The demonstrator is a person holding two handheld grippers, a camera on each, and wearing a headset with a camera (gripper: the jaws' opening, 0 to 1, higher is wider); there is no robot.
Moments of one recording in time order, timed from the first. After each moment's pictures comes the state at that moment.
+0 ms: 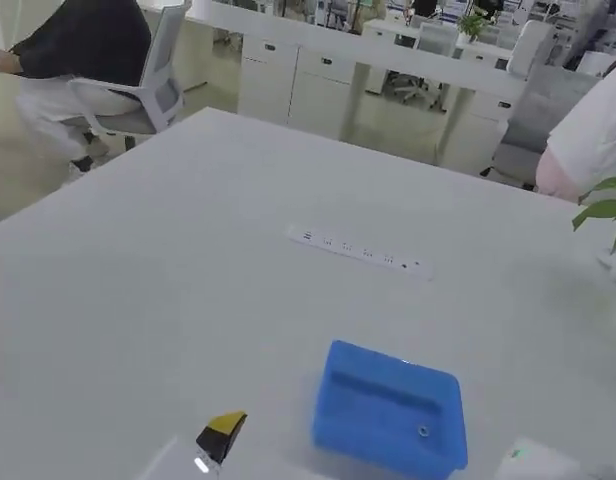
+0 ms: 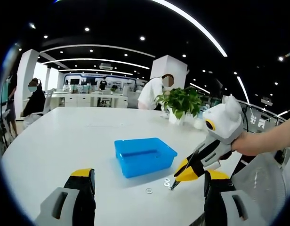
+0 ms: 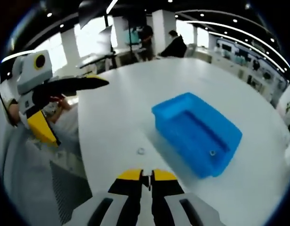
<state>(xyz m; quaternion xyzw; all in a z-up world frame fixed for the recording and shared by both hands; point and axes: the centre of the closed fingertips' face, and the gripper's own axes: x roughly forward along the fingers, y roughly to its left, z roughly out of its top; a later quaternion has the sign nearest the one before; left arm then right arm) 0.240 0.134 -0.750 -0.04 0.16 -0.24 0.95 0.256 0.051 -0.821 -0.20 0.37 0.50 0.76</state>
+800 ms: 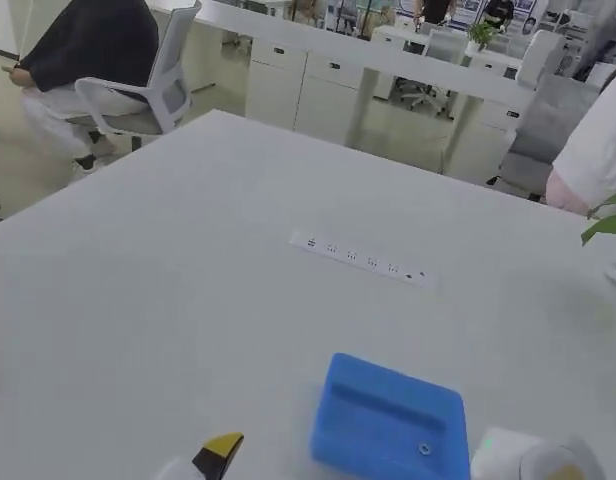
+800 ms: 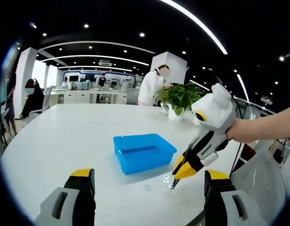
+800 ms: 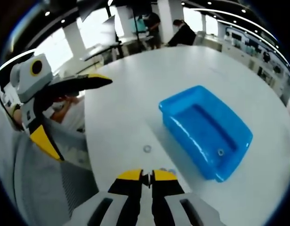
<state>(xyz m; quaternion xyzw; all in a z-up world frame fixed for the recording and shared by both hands) 0.238 0.133 -0.755 -0.04 0.18 -0.25 0.95 0.252 0.056 -0.821 -0.19 0.42 0.51 0.72</state>
